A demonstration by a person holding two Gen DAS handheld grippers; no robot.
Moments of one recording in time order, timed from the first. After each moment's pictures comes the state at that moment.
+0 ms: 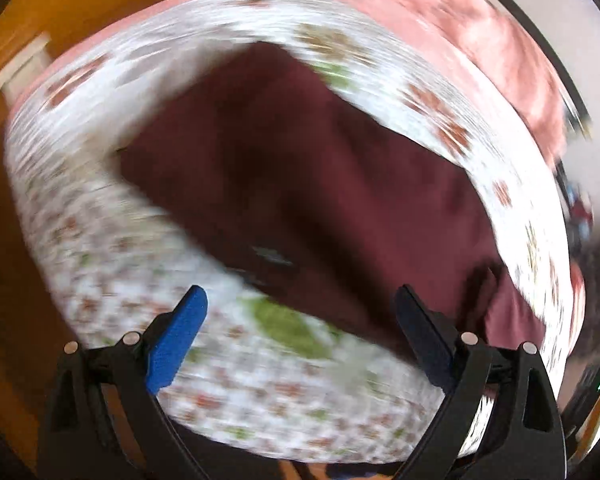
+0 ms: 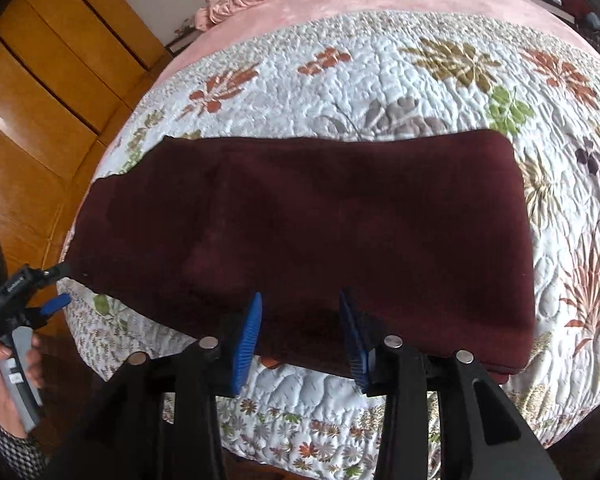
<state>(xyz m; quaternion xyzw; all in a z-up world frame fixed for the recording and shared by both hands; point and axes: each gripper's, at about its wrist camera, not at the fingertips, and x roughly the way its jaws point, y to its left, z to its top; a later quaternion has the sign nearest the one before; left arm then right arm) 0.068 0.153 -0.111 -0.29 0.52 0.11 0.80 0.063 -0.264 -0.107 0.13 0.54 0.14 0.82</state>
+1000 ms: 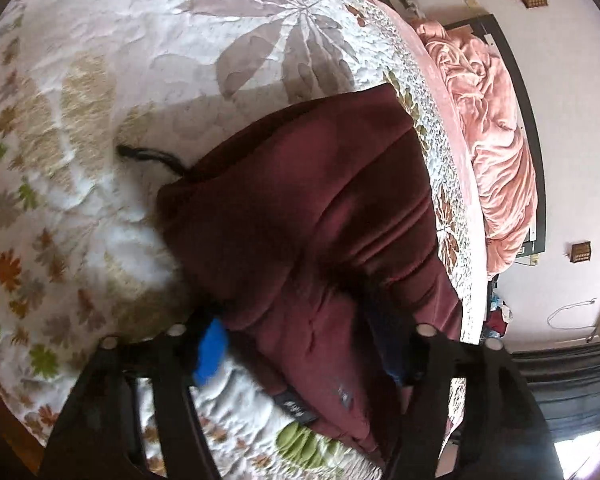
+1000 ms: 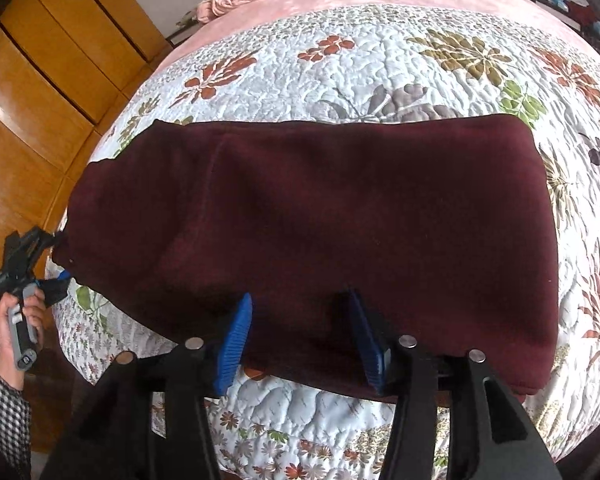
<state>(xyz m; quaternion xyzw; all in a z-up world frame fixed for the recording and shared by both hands) 0.112 0.239 -0.179 -0.51 0.43 0.08 0.74 0.067 -0.257 -0.127 0.10 0.54 0.15 0.82</state>
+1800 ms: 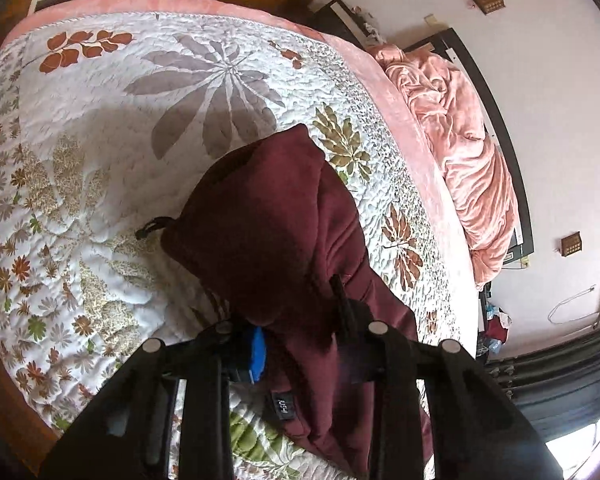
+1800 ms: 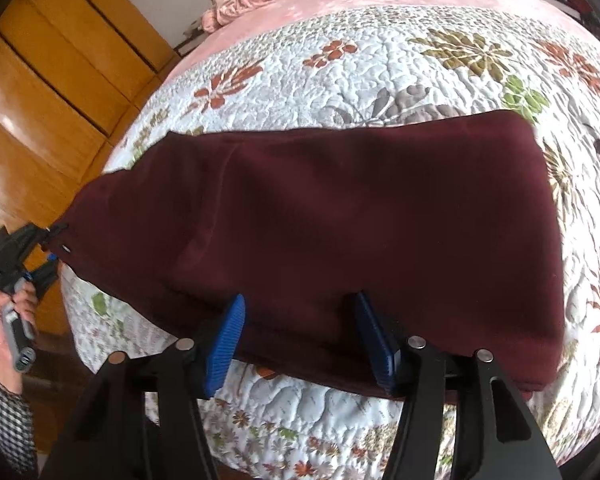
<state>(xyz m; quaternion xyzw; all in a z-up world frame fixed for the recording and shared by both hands) 0.091 0.214 -0.113 -0.47 0.36 0.08 0.80 0.064 -0.269 -0.121 0.15 0.53 0.17 0.82</state>
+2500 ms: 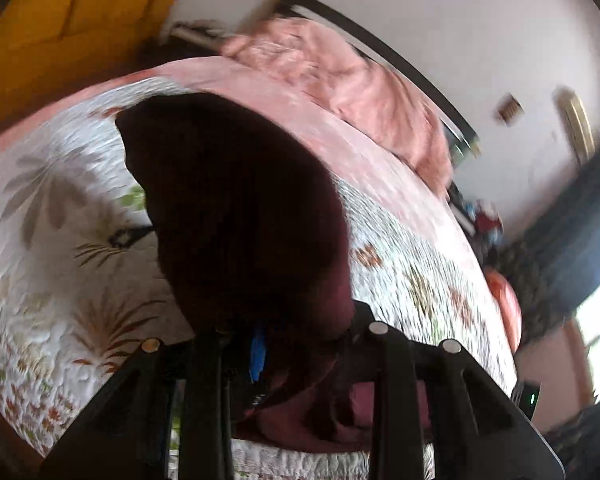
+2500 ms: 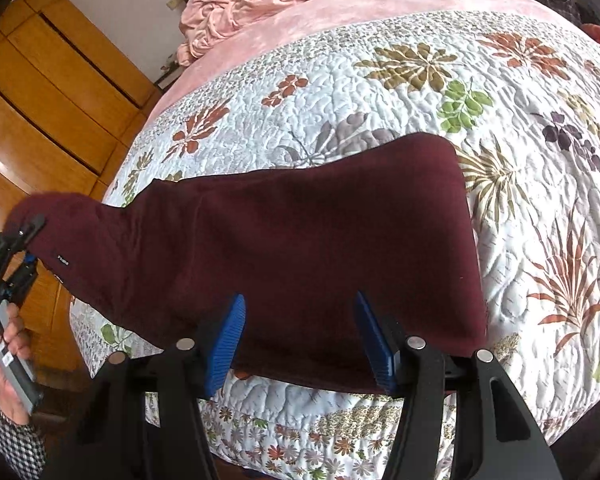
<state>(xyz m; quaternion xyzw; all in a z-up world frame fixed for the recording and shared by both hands) 0.106 0.057 -0.020 -0.25 0.35 -0.08 0.90 0.060 -0.314 -0.105 0.19 0.51 0.13 0.83</state>
